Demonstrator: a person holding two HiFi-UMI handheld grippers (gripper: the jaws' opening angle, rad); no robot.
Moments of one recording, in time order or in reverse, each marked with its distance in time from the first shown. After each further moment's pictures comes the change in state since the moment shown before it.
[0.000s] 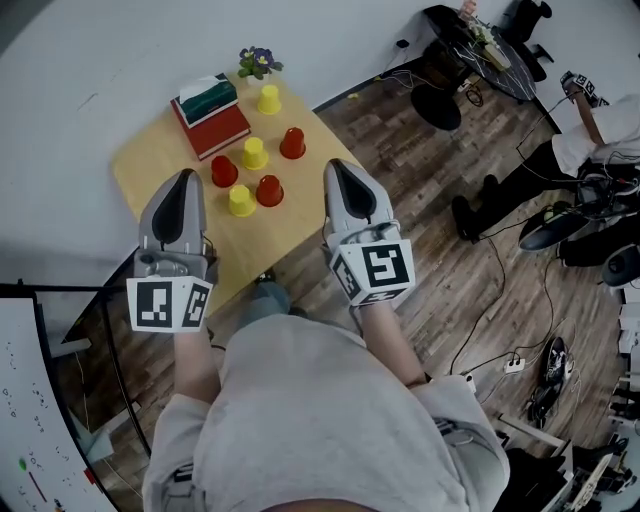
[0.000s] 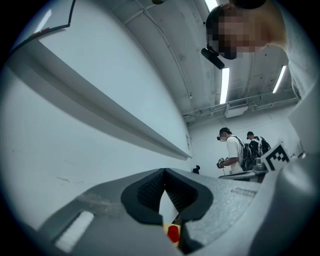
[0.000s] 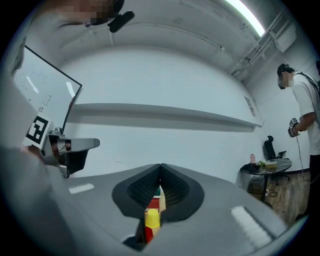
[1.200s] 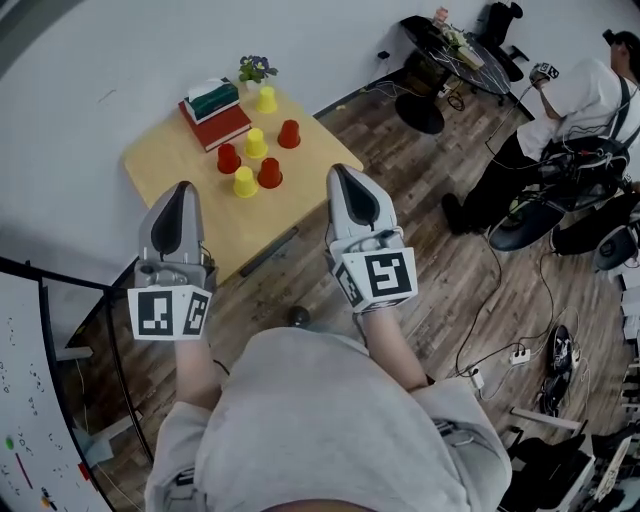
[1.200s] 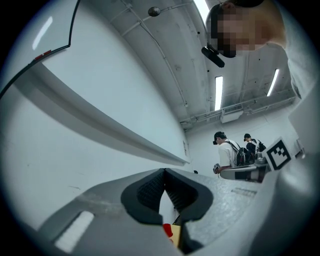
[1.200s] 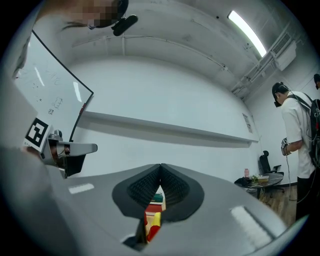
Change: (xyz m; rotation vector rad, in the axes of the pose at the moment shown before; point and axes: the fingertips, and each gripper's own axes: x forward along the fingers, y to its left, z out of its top) left arm -0.113 -0.030 0.049 0.023 -0.065 -0.016; right arm -0.109 0.065 0.053 -0.080 -0.112 -0.035
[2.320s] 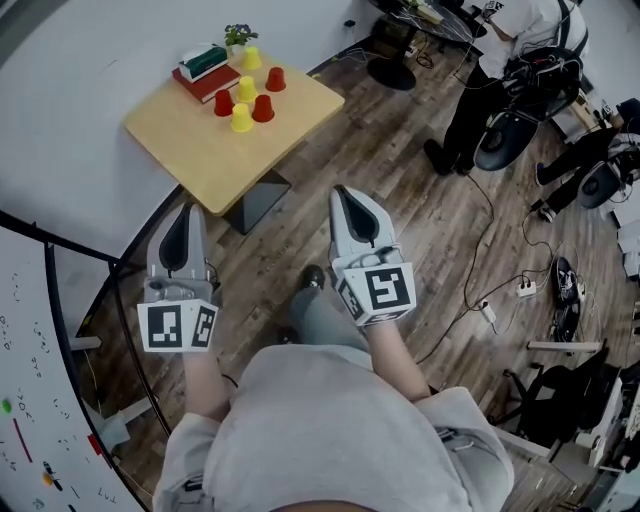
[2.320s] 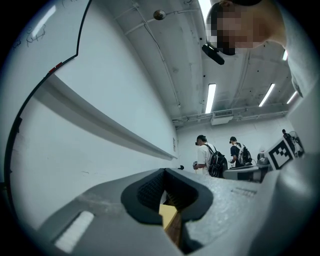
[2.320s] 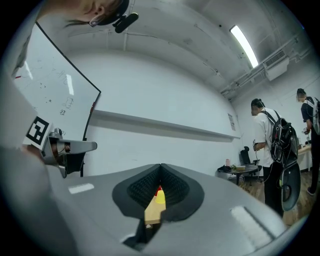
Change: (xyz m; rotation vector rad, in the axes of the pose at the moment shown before) left arm -0.225 -0.050 0.022 -0.061 0.077 -0.111; right arm -0.221 0.141 0.002 0.009 0.092 -0.149
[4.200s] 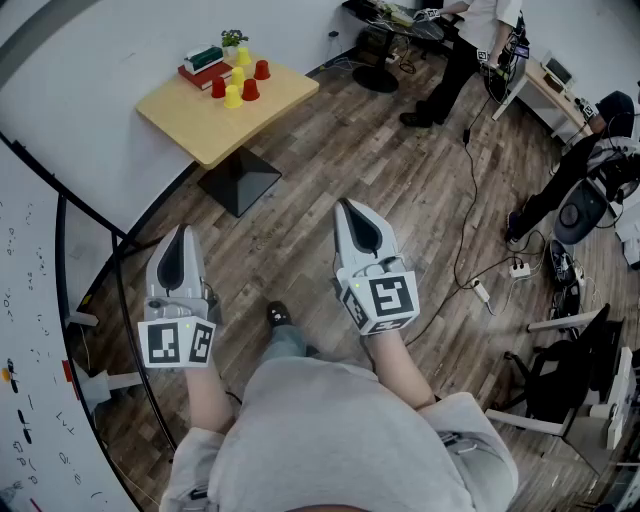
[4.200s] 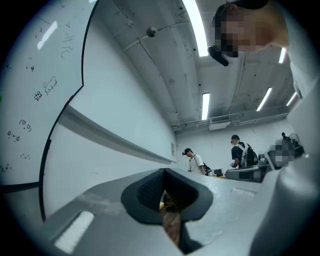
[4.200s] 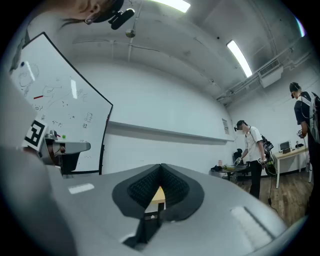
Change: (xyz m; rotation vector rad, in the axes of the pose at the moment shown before) left arm -0.230 -0.141 0.054 -0.012 -0.040 0.035; right arm -0.264 0.047 0.040 0.005 -0.011 -0.020
